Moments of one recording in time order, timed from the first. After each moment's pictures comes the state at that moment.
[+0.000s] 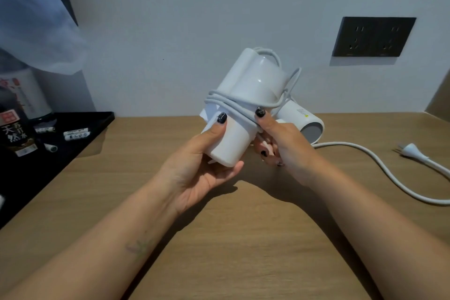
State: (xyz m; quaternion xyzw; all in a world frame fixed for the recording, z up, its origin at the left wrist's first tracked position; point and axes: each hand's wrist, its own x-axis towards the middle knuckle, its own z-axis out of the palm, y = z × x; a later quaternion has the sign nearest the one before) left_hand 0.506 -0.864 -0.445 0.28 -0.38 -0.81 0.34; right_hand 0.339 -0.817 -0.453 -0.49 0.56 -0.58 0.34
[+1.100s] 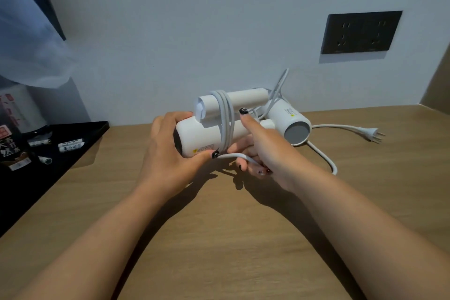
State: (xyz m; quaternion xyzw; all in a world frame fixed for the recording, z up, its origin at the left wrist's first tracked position) left_hand 0.512 -0.913 -0.476 0.31 -0.81 -0.16 0.48; right_hand 0.350 -0.815 -0.446 -0.39 0.65 -0.50 0.42
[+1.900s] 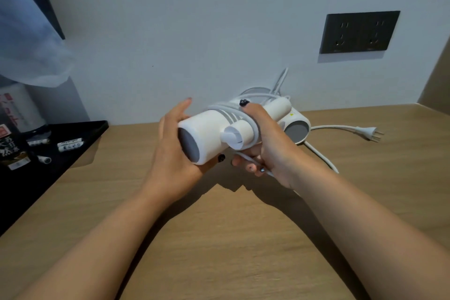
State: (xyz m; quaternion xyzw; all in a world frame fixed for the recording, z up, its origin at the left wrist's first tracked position) left_hand 0.511 -0.906 -0.479 0.24 -0.82 -0.23 0.47; right_hand 0.350 -0.812 -0.443 -0.40 0.60 -0.54 0.43
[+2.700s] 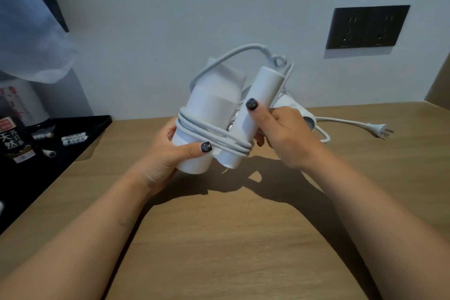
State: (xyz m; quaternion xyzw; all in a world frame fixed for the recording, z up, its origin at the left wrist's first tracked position) left_hand 0.527 -0.917 -0.466 0.17 -0.67 -0.63 0.36; right_hand 0.335 -0.806 -0.440 -0.61 0.64 -0.46 0.08
